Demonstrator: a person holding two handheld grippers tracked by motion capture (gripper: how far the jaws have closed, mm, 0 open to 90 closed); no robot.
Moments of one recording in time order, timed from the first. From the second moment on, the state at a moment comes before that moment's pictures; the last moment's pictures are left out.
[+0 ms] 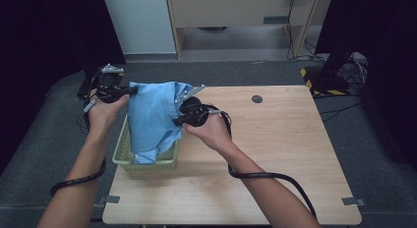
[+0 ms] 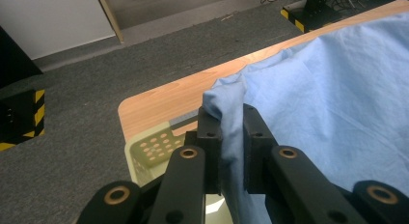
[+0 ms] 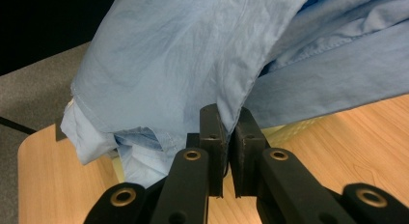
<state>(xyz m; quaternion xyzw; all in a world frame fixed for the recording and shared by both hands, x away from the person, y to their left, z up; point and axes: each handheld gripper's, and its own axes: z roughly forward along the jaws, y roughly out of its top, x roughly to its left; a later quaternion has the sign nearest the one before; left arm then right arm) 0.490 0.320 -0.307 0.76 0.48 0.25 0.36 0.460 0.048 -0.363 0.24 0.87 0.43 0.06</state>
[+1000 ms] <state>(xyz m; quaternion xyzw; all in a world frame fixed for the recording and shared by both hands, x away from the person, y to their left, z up) 0.505 0.343 -0.315 0.76 0.49 0.26 0.35 0.475 0.083 -0.376 0.26 0.86 0.44 0.05</state>
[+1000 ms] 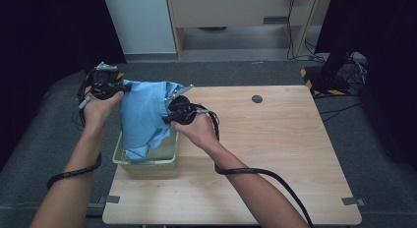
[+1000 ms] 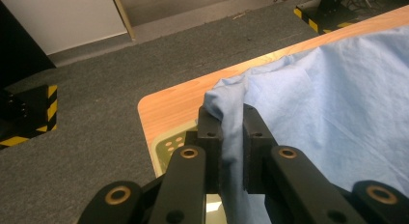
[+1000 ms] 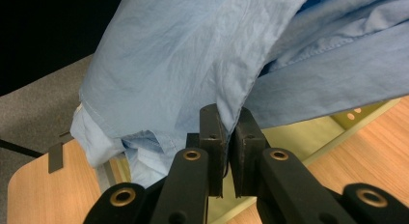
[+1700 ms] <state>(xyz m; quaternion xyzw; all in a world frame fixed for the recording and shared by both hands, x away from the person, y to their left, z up) 0.519 0.361 -0.355 0.75 0.53 0.25 0.32 0.489 0.099 -0.411 0.28 0.86 0.43 0.04</state>
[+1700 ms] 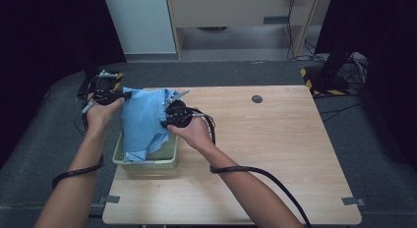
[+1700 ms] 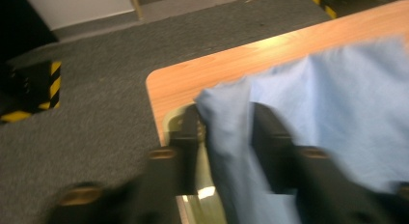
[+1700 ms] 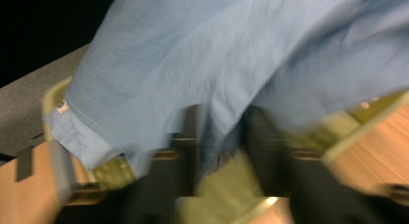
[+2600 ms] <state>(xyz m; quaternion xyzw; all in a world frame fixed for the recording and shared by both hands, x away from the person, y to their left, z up) 0.502 0.329 -0.390 0.75 0.55 0.20 0.30 0.467 0.073 -0.420 0.26 0.86 0.44 0.05</state>
